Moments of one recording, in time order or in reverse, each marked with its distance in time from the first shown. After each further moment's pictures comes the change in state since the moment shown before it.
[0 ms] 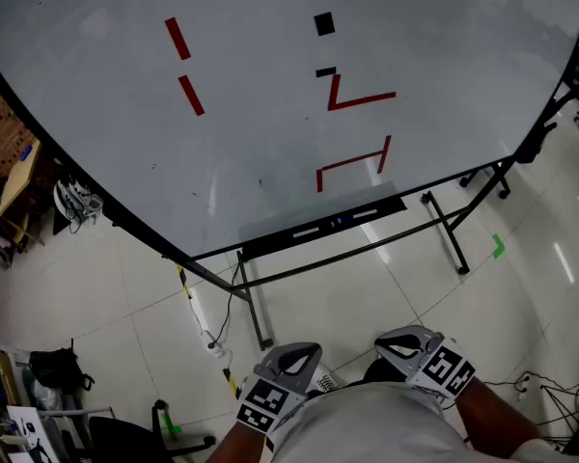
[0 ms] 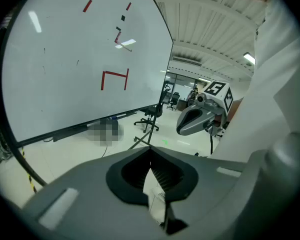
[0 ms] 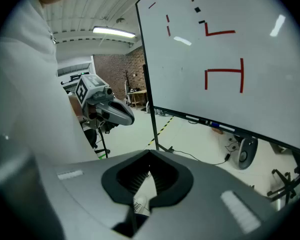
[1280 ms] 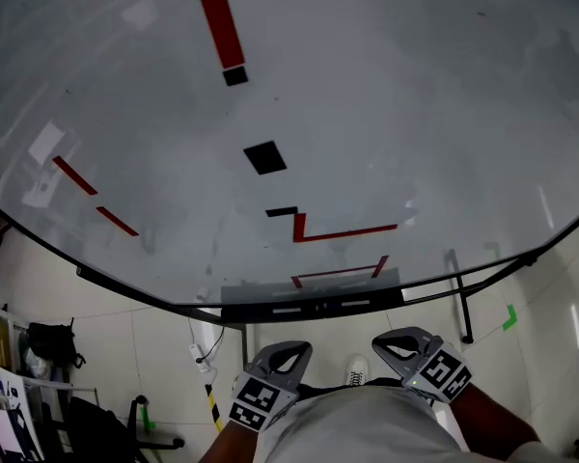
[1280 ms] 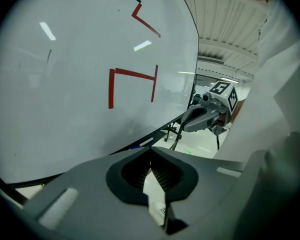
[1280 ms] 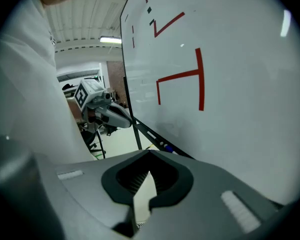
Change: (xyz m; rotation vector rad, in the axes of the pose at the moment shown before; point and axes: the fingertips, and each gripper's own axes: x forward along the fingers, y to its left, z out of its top) left arm 0.127 0.114 0.120 -0.061 -0.025 0.246; right arm 0.016 -0.224 0.065 -0.110 -0.086 0.123
